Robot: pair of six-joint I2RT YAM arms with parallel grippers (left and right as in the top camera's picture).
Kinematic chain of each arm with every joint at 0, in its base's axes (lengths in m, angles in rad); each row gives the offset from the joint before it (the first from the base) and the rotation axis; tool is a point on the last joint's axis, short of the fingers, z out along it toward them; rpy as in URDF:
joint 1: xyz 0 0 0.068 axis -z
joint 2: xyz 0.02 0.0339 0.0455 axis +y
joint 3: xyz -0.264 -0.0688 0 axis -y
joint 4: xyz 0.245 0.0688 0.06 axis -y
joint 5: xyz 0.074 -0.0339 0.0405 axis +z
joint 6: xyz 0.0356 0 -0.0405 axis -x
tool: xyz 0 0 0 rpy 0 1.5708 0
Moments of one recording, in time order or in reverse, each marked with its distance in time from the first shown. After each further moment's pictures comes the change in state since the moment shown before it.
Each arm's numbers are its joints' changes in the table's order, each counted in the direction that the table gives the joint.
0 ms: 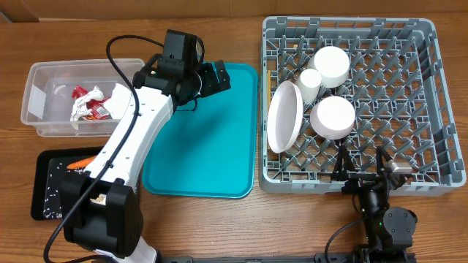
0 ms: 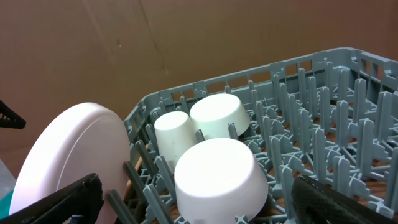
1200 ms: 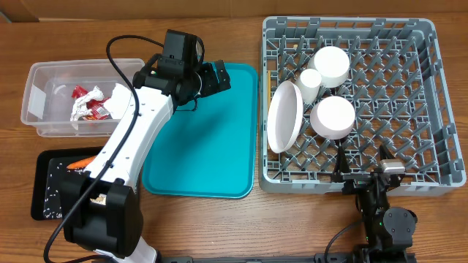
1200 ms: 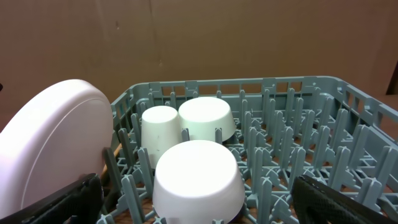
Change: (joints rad) left arm 0.000 0.000 0.000 0.000 0.000 0.000; right arm 0.000 0.000 0.000 -0.001 -0.005 0.210
